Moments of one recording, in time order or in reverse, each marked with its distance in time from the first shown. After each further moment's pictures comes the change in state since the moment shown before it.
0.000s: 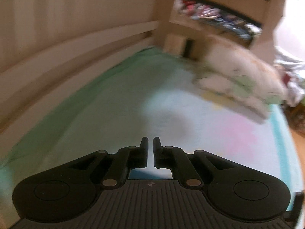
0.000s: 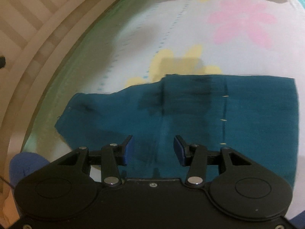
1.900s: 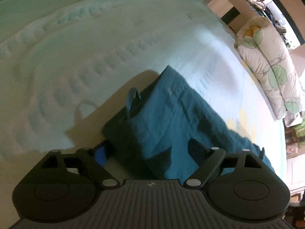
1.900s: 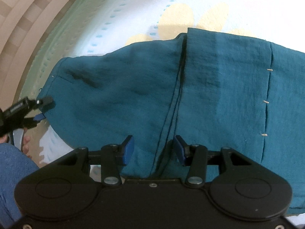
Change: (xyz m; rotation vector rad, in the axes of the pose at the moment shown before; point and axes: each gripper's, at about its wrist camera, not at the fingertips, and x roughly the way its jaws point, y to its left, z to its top) left arm 0.168 0.134 -0.151 -0.364 0.275 -0.193; right arm 0.076 0.011 0.001 -0.030 0.219 -0.042
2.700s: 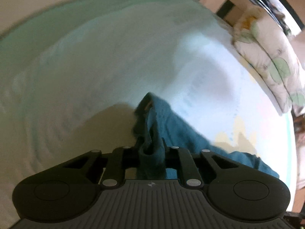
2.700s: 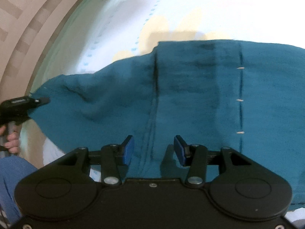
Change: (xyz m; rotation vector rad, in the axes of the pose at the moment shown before) left arm -0.031 -0.071 0.051 0.134 0.009 0.093; right arm -0.030 -0.044 -0.002 0.120 -0.075 0.023
